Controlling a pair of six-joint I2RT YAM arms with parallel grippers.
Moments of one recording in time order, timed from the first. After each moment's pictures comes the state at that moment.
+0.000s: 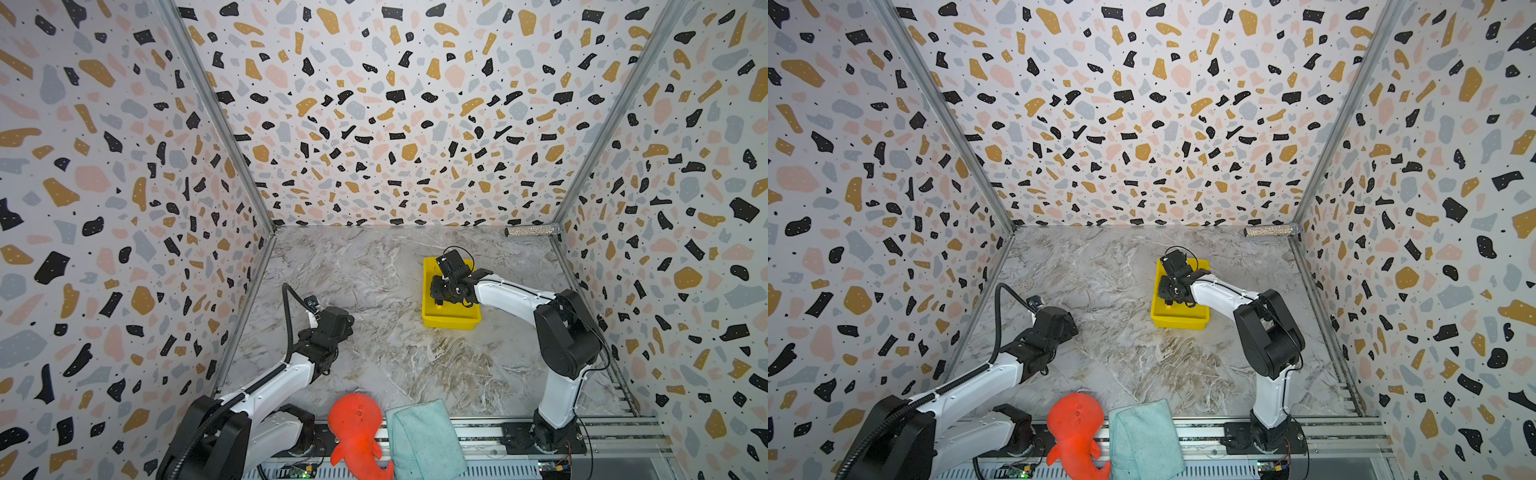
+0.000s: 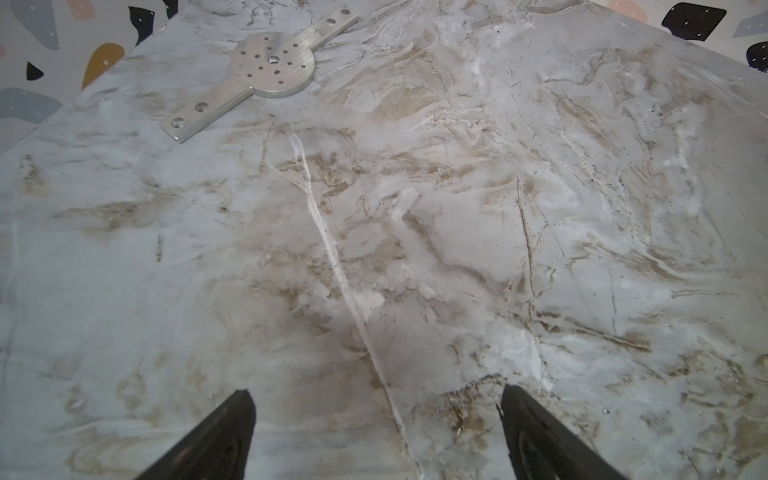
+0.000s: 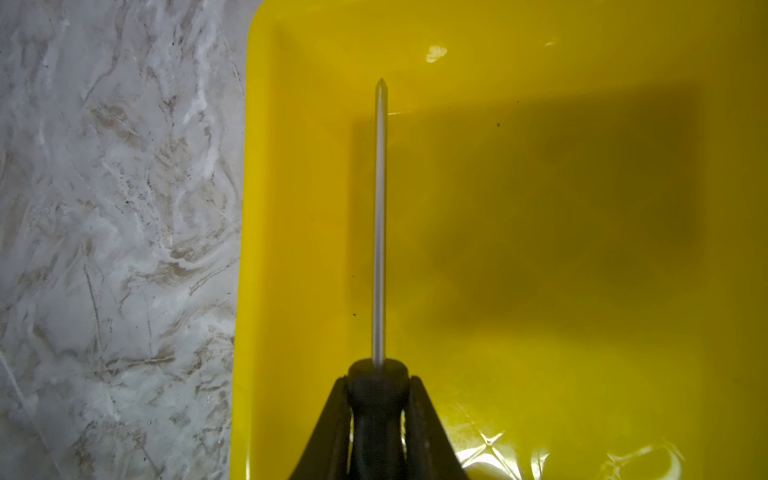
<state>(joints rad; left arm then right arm) -0.39 1.10 0.41 -0.15 -0.49 -0.66 0.59 1.87 1.29 -0.39 0.04 0.65</state>
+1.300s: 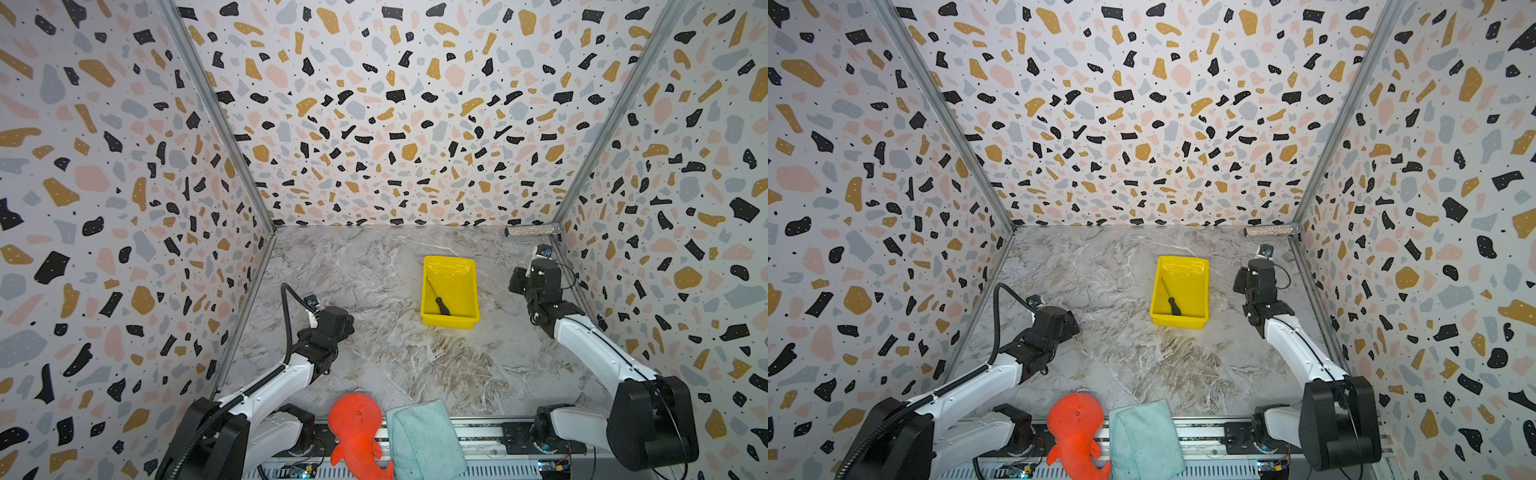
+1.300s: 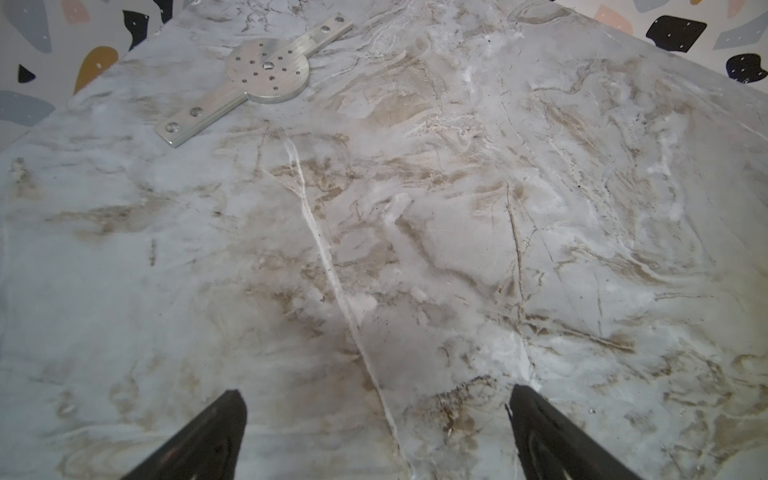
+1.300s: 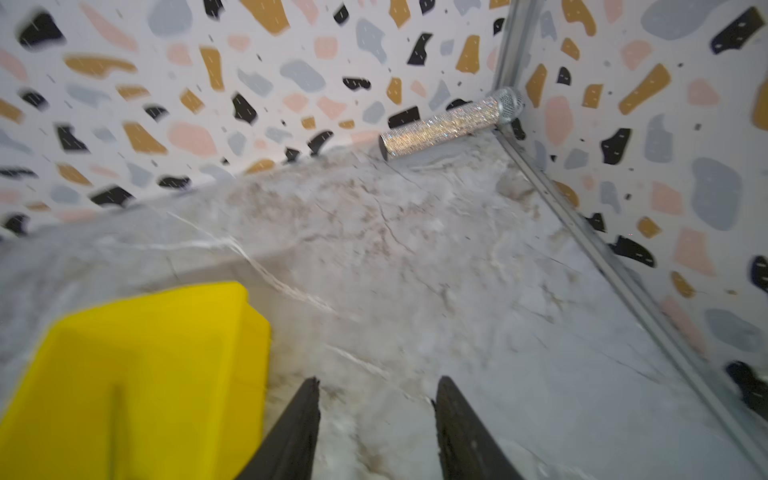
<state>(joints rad) -0.39 1.10 0.41 -0.14 -0.49 -0.66 0.15 1.20 0.60 0.15 0.28 0.18</state>
